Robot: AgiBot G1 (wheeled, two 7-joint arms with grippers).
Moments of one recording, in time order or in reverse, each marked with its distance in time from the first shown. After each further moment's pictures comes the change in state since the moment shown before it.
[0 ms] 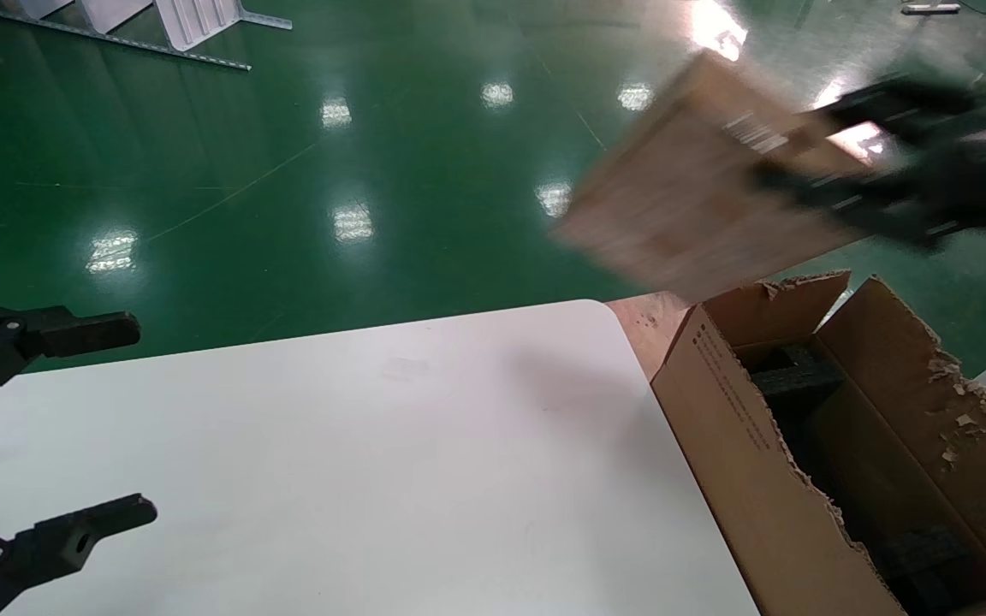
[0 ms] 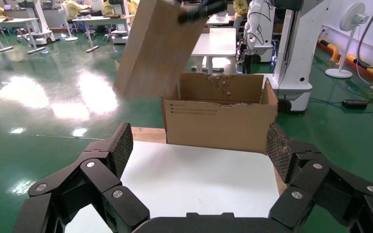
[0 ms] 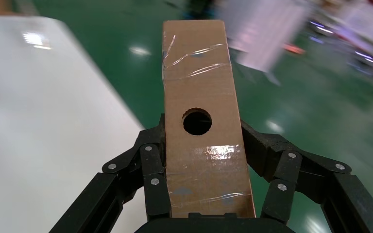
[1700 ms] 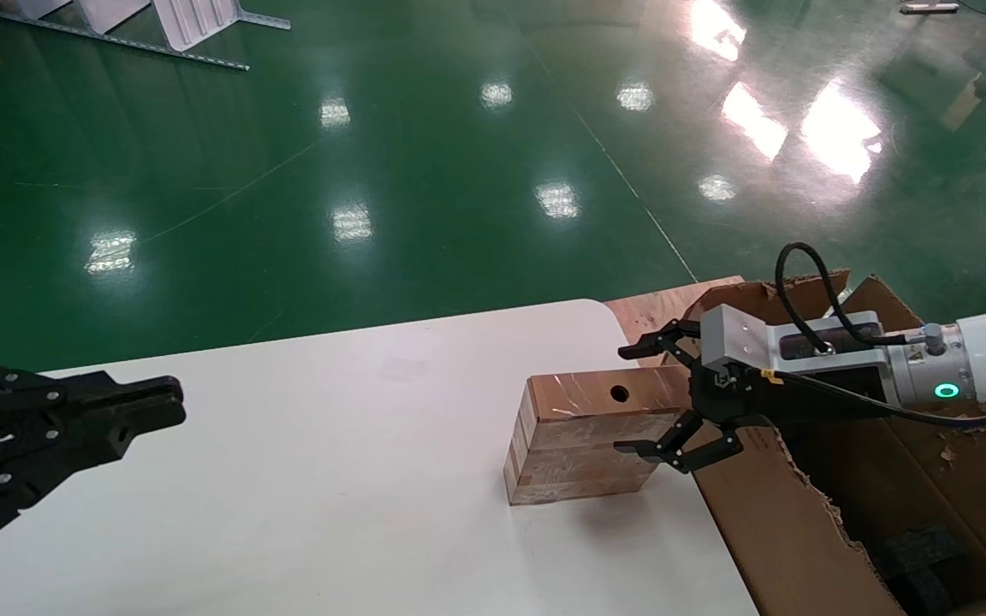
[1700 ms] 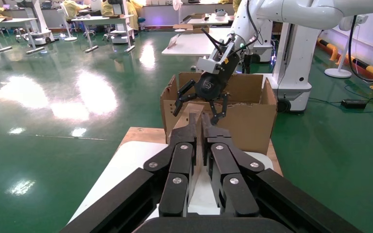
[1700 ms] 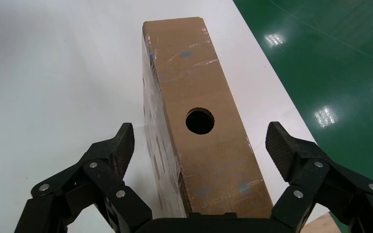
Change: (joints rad) left arm 0.000 0.000 0.000 0.000 0.000 0.000 0.000; right arm -0.126 -0.348 -0.035 -0.131 -0.334 -0.024 -0.263
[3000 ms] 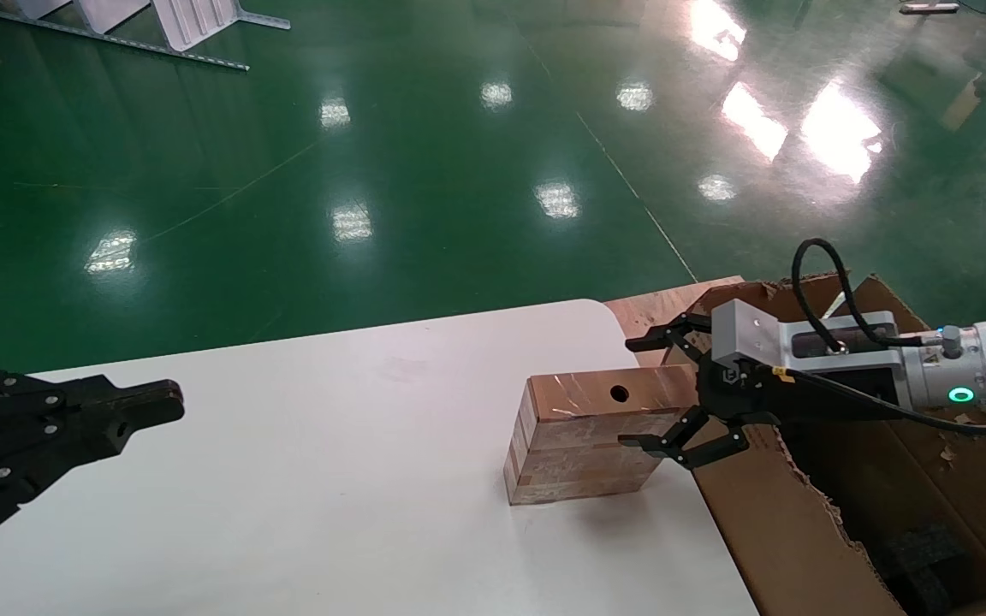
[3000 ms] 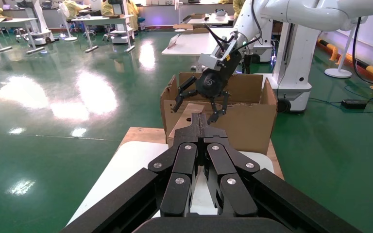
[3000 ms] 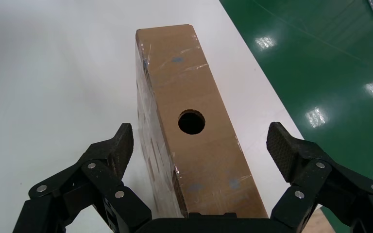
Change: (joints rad) left arm 0.000 0.000 0.000 0.000 0.000 0.000 0.000; right arm -0.070 0.029 0.079 0.082 0.013 0.020 0.041
